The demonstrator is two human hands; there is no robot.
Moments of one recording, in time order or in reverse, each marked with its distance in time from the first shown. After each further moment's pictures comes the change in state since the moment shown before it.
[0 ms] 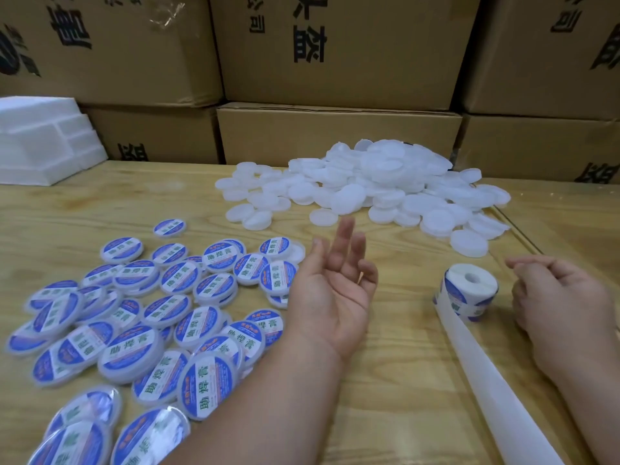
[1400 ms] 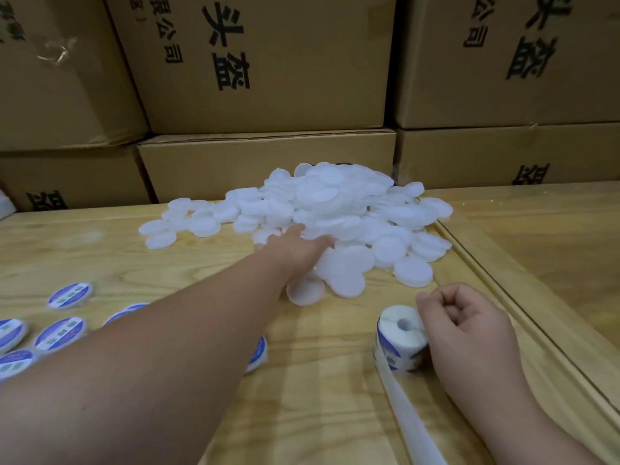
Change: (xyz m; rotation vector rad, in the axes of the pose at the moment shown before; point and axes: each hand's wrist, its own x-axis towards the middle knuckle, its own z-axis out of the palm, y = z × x) left_hand 0.190 0.001 0.030 2.162 0.138 0.026; right_hand 0.000 -0.002 0.019 -0.080 -0.126 -0.096
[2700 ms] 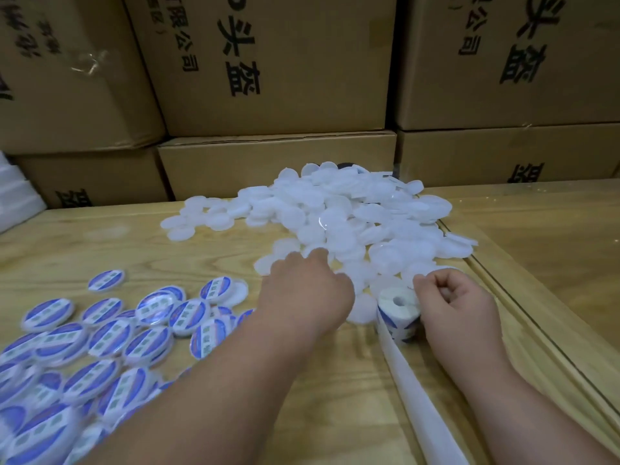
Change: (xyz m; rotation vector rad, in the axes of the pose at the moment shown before) left_hand -0.141 0.012 0.003 0.240 0.094 0.137; right_hand -0.002 -0.002 -0.005 -0.001 0.024 -0.005
